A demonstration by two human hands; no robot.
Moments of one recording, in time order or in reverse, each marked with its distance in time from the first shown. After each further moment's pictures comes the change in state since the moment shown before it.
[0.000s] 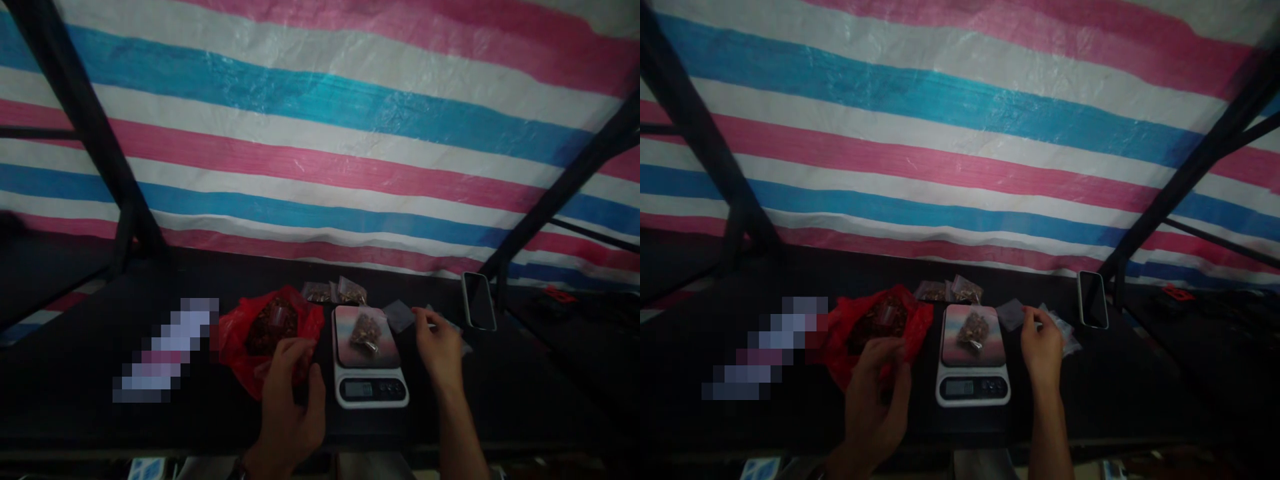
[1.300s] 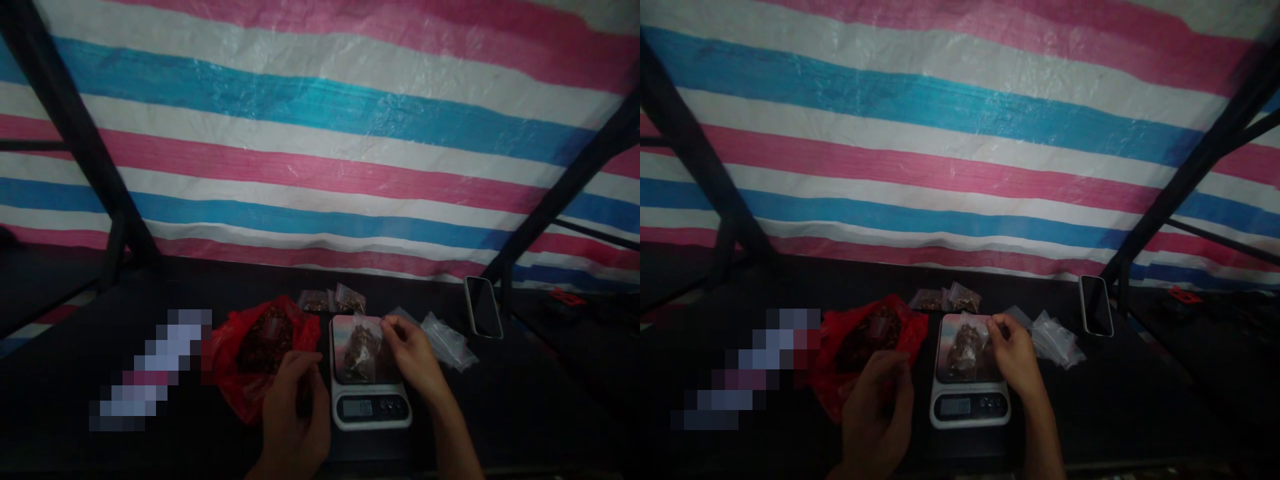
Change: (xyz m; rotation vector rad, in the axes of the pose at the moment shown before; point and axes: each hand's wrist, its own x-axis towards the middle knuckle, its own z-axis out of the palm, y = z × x) left_hand 0.009 0.006 0.013 -0.042 0.015 0.012; right_hand -0.010 -0.019 0.024 0.371 -0.466 -0.127
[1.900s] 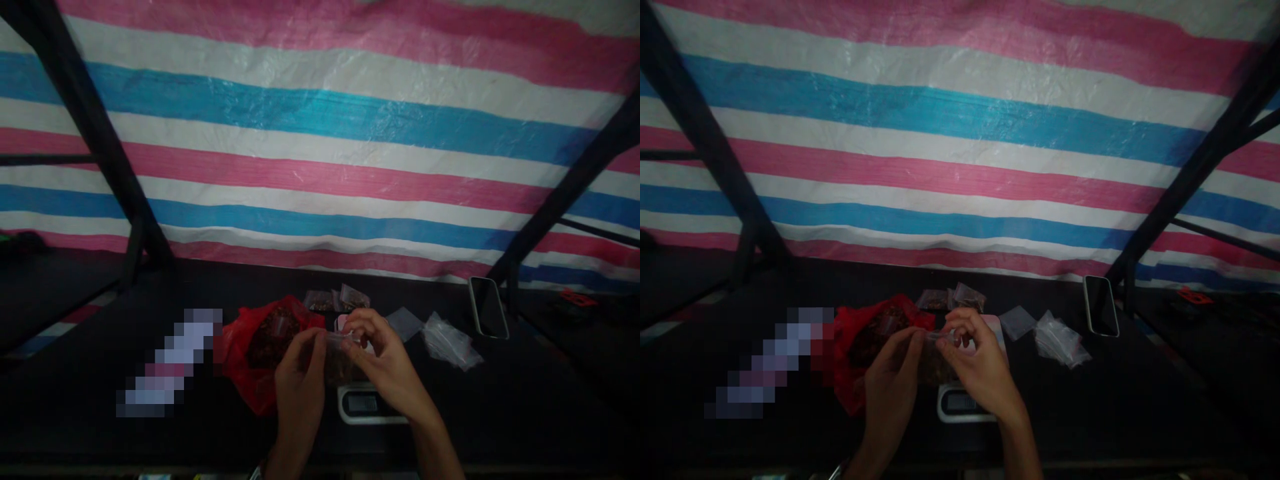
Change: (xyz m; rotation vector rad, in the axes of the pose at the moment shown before) left_hand 0.015 -0.002 0.019 -0.368 0.073 -0.748; right_hand -0.031 -0.052 0.046 0.335 -0.240 -0.193
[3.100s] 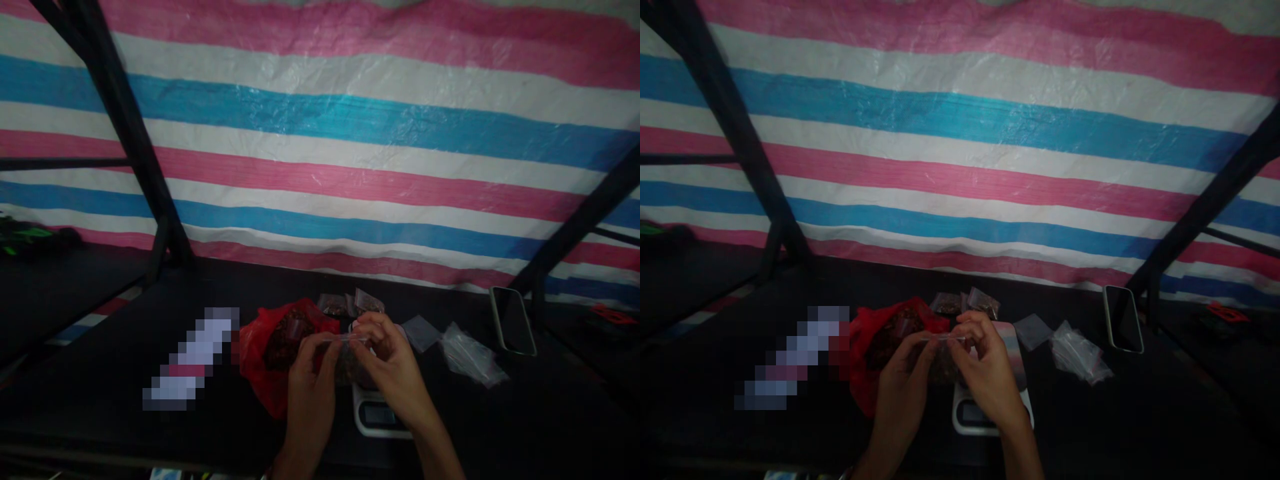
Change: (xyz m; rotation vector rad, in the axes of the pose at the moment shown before) left_hand 0.008 -0.007 -0.013 0.070 -0.114 -0.026; right_hand 0.005 0.011 0.020 0.128 0.040 0.068
